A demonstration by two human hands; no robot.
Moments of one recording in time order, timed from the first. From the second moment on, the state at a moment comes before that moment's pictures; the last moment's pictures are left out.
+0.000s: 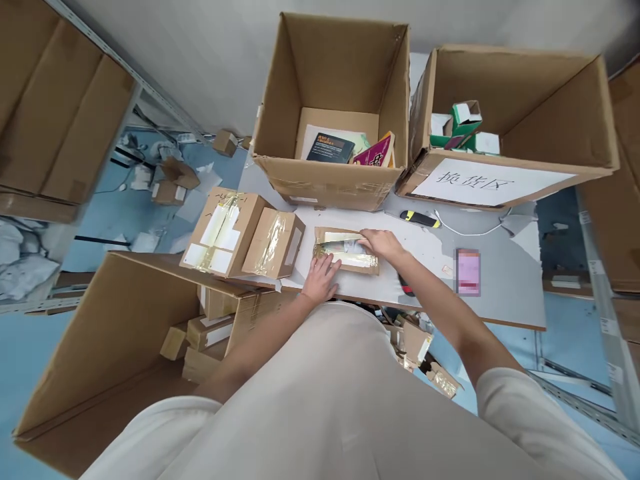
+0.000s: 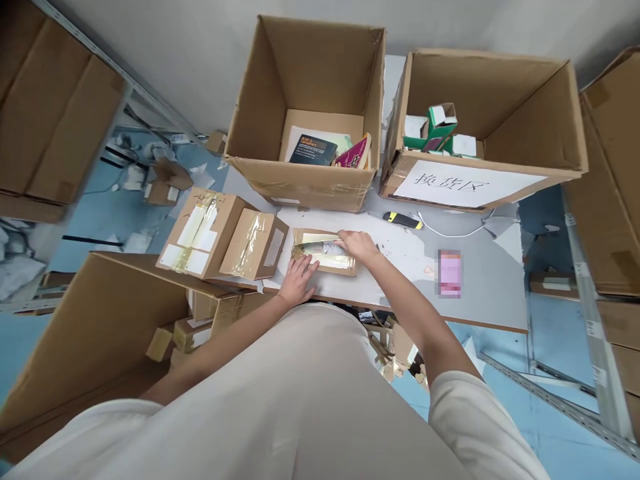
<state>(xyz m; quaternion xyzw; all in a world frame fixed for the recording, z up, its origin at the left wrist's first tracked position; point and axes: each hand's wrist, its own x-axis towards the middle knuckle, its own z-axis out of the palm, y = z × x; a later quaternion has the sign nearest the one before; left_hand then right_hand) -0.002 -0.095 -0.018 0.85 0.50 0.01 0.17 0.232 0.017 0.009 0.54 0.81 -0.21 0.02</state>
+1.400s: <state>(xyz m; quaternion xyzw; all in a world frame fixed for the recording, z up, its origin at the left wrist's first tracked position) -0.023 0.018 0.039 0.93 0.32 -0.05 0.15 0.200 -0.030 0.052 0.50 0.84 -0.12 0.16</state>
